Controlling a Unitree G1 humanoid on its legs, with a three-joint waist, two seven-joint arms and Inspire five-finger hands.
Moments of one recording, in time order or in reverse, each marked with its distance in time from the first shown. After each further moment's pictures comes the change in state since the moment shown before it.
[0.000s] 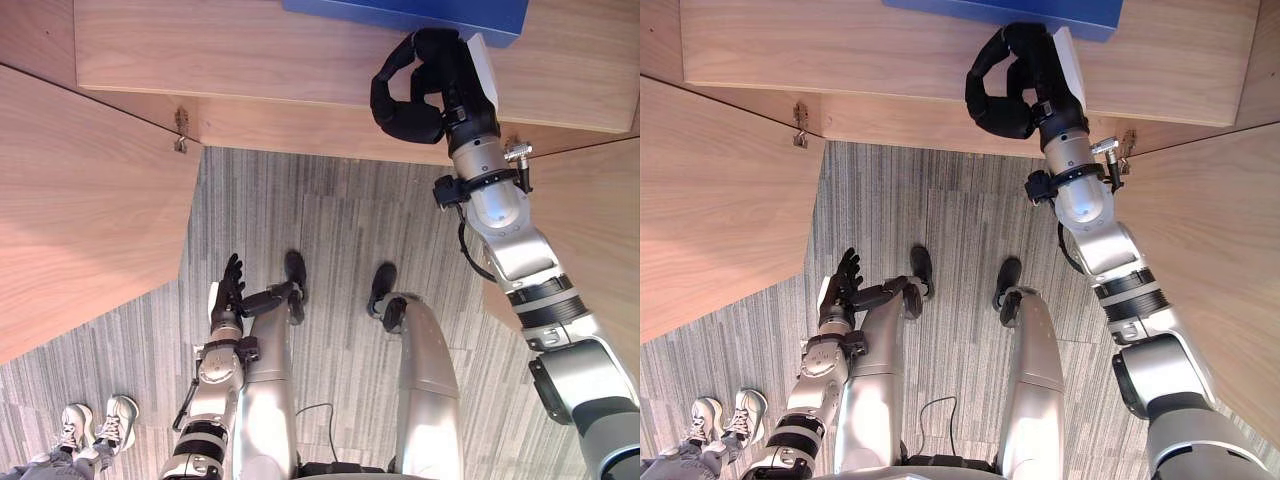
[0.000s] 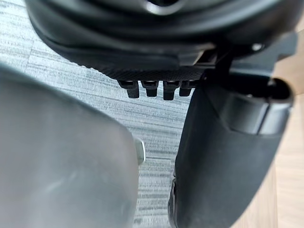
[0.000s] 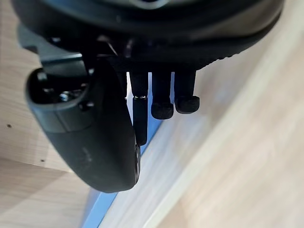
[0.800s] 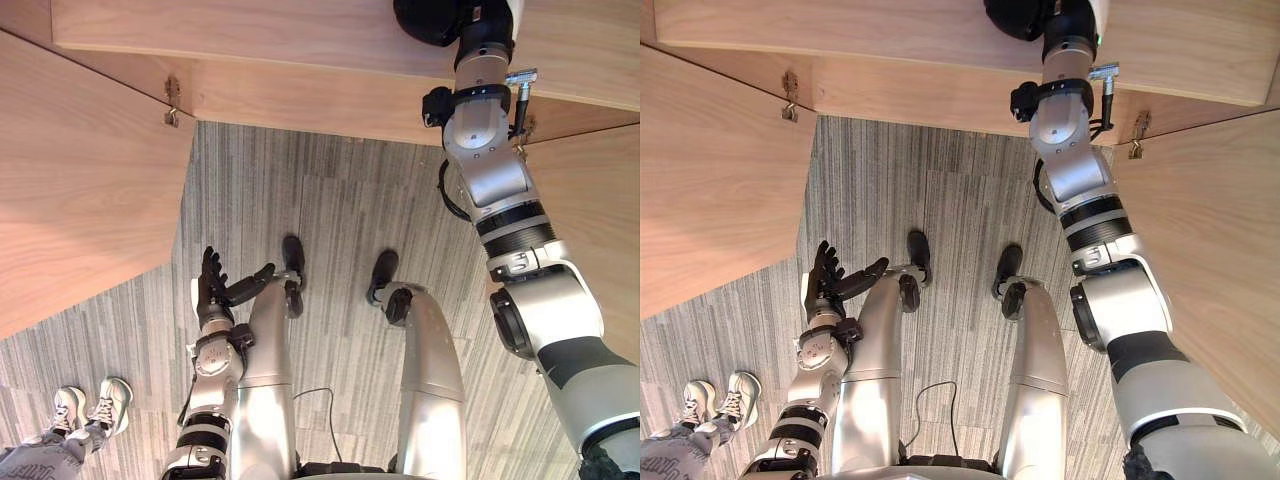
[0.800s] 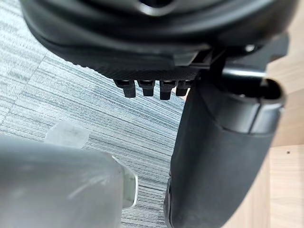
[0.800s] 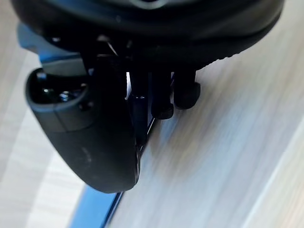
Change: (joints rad) left arm -0.050 -0.019 0.048 0.017 -0.099 -0.042 0.077; right arm -0.377 0.134 -0.075 0.371 0.118 0.078 -0.193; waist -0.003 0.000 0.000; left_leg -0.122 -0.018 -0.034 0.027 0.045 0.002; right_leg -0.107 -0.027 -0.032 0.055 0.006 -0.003
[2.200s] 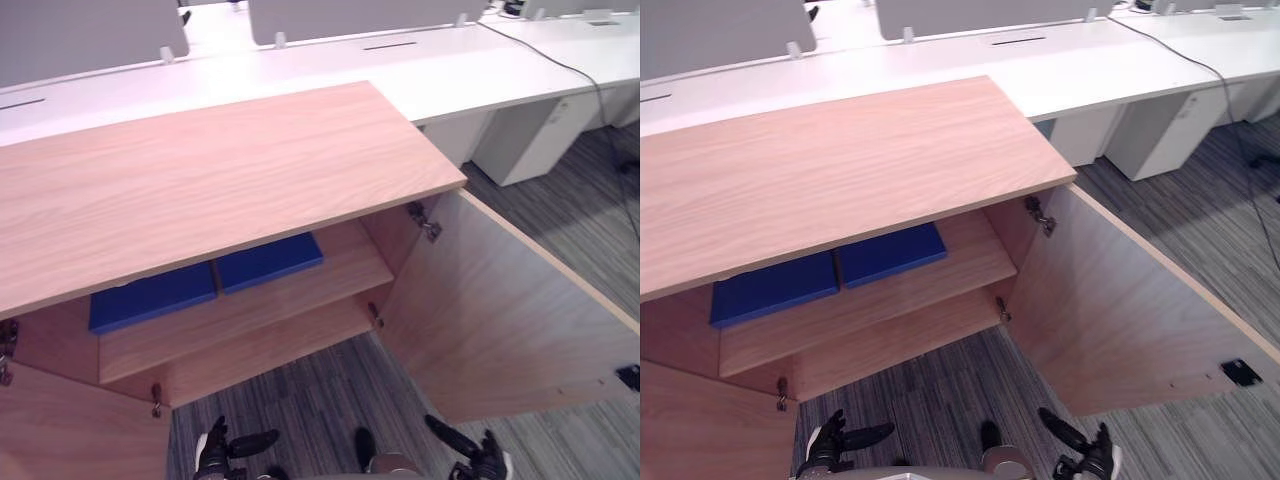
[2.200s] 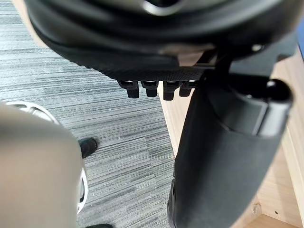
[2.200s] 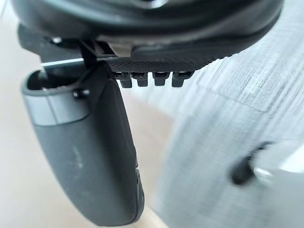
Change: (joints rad) left arm 0.322 -0.016 0.100 0.453 0.249 0.132 -0.096; right arm 1.486 0.390 -0.682 -0.007 0.245 -0.036 0.213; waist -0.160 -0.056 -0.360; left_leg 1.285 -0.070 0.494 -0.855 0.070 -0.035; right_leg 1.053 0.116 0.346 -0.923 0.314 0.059
